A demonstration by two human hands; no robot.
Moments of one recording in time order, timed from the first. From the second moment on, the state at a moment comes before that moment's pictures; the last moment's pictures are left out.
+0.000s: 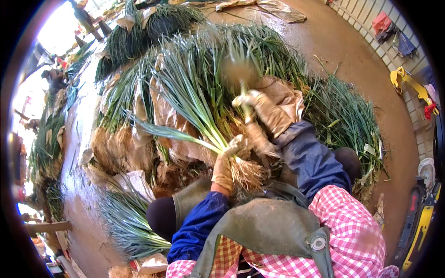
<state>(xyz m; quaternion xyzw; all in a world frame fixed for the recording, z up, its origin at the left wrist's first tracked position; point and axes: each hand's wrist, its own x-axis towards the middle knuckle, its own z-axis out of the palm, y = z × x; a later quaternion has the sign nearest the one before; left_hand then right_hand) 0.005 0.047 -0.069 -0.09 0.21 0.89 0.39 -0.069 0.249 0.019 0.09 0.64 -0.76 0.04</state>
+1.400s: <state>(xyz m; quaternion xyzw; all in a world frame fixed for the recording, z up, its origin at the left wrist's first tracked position) 0.010 0.033 -0.029 -0.11 0.15 0.90 0.39 0.048 0.202 0.016 0.00 0.45 -0.88 0.16</state>
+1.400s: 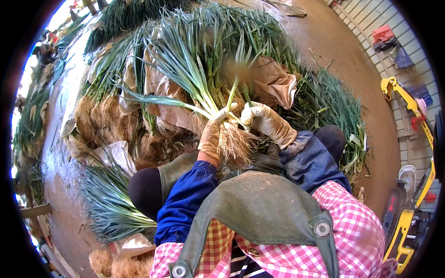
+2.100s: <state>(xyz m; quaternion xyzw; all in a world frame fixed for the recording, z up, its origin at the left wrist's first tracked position) 0.002 0.046 -0.070 -0.08 0.19 0.86 0.46 0.033 0.225 0.036 0.10 0.56 -0.81 0.13</state>
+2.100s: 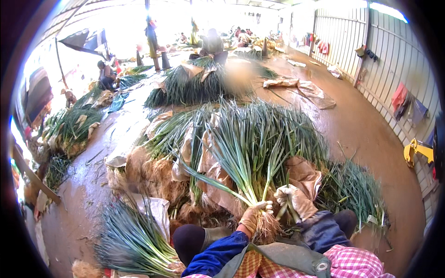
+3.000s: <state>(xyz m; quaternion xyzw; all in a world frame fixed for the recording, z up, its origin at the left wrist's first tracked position) -0.016 0.040 -0.172 -0.13 0.14 0.90 0.40 0.045 0.157 0.019 -0.07 0.70 -0.65 0.29</state>
